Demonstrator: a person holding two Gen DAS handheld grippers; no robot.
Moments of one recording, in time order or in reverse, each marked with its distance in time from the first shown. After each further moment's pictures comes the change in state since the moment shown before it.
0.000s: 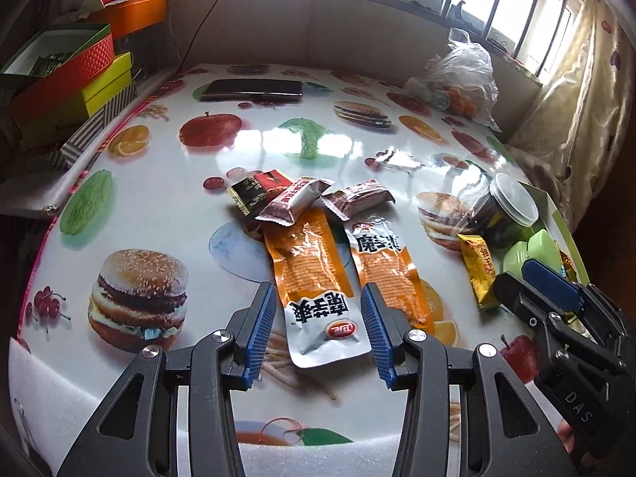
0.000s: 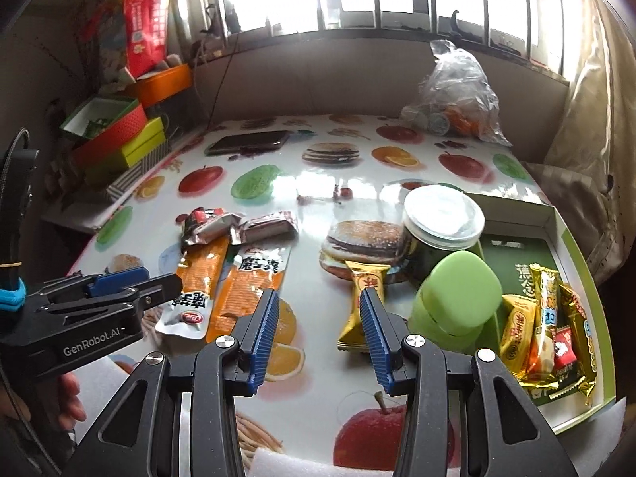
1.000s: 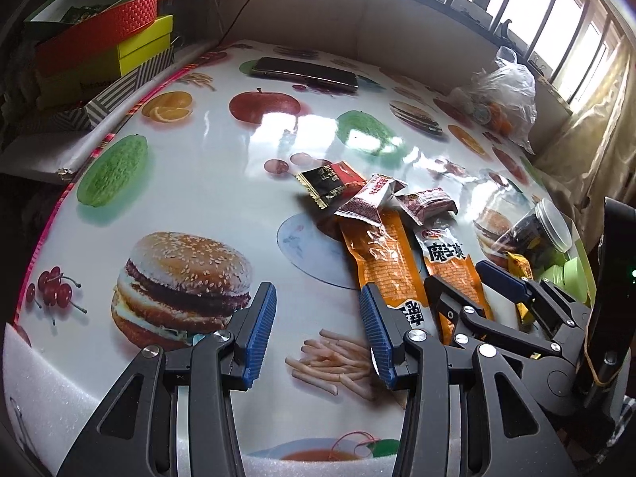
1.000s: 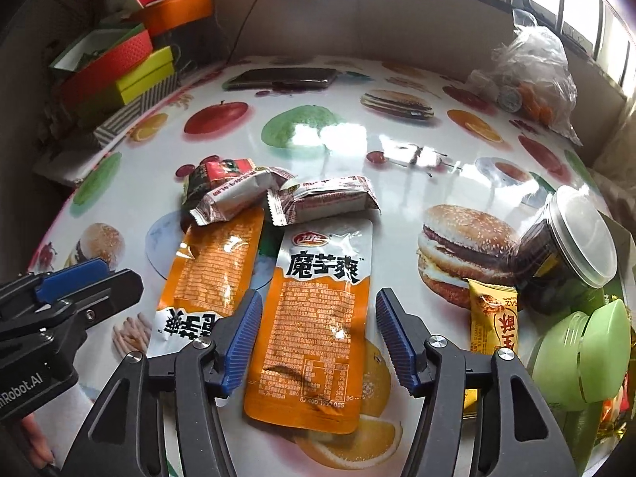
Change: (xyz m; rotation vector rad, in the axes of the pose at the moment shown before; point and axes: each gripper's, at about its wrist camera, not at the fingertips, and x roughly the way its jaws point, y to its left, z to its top) left arm 0.013 0.052 0.001 -0.112 0.026 0.012; right arm 0.095 0.050 0.011 -0.086 0.168 0.000
